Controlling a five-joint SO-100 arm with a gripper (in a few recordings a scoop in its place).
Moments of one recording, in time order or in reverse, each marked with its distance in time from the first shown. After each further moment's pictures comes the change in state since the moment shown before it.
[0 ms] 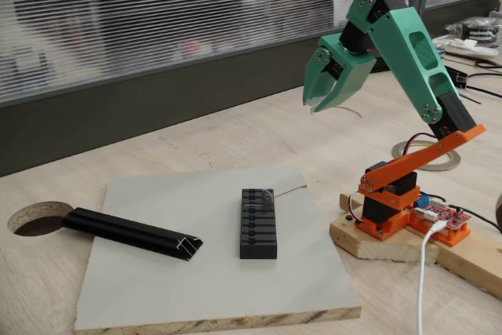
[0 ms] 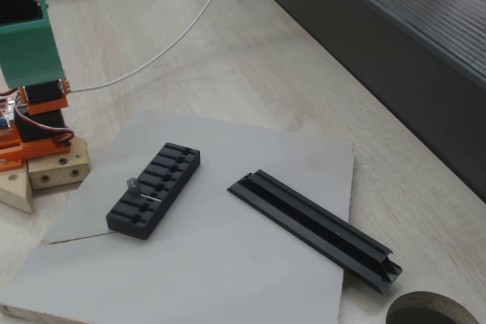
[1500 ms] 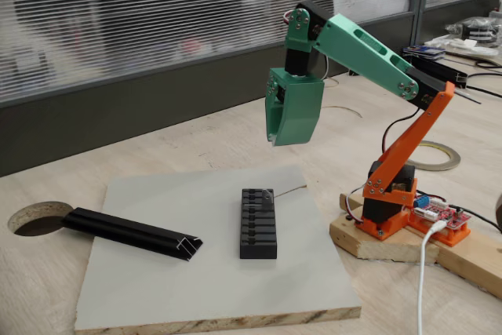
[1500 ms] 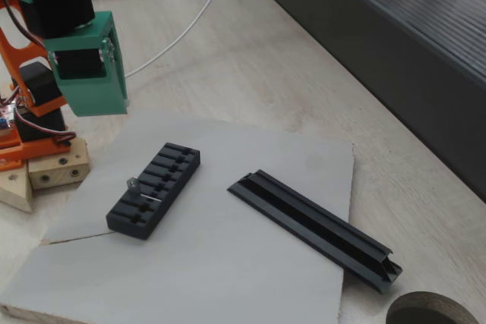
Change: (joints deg) arm -23.9 -20.0 0.0 0.0 44.8
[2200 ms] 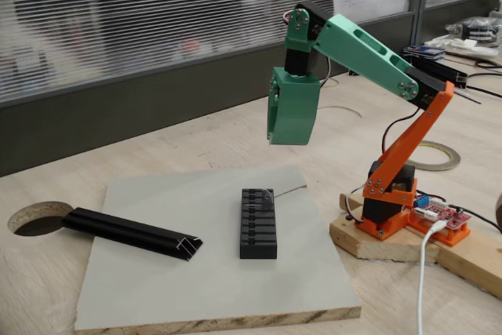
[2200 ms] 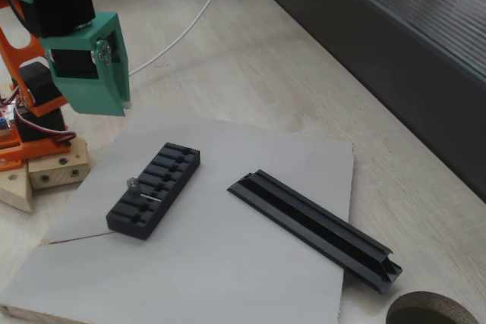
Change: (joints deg) arm -0.1 -0.3 0.0 0.0 12.9
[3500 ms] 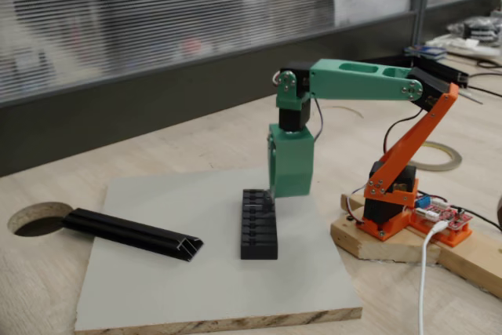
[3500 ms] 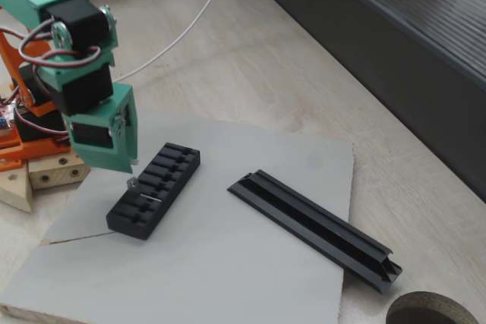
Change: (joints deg) arm 0.0 1.8 32.9 -27.2 0.4
